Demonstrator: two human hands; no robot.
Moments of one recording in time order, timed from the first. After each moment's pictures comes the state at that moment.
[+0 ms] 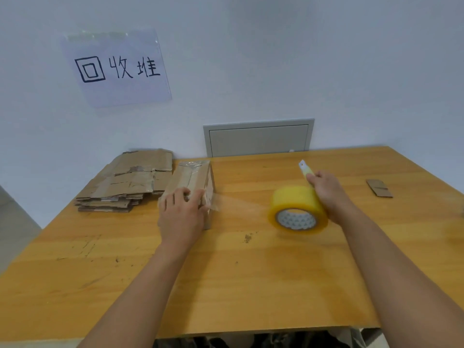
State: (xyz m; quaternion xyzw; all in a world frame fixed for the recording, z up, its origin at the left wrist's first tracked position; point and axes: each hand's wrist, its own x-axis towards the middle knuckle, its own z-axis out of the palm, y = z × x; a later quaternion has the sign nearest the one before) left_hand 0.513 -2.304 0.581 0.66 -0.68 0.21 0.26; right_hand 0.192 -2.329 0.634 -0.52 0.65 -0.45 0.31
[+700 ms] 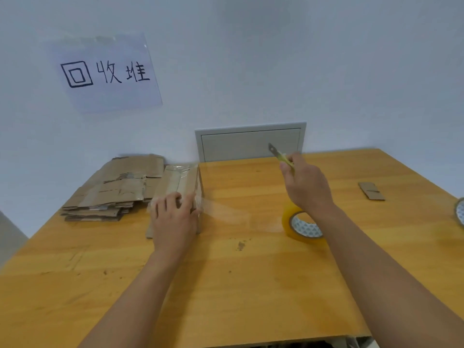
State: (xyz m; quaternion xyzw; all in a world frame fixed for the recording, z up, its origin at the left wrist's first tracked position) left_hand 0.512 -2.313 0.577 0.64 -0.67 0.23 0.30; right_hand 0.221 -2.327 0.660 -0.69 0.61 -0.39 0.02
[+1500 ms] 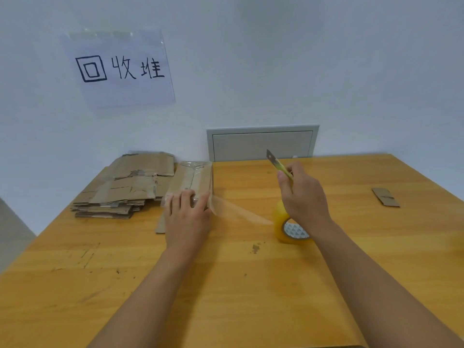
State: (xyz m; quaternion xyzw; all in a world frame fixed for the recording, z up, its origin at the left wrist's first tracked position) left_hand 0.524 -2.321 0.575 0.61 -0.68 0.24 0.32; right_hand 0.270 -2.317 0.647 -0.70 0.58 -0.43 0.02
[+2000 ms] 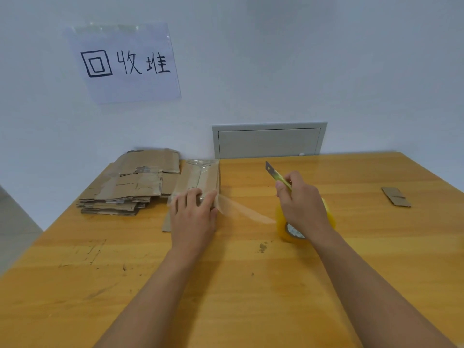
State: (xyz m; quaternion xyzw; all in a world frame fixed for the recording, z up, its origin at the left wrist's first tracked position) left_hand 0.525 -2.316 0.578 0.62 -0.69 0.22 0.32; right_hand 0.288 -2.317 0.631 -0.68 0.60 -0.41 0.09
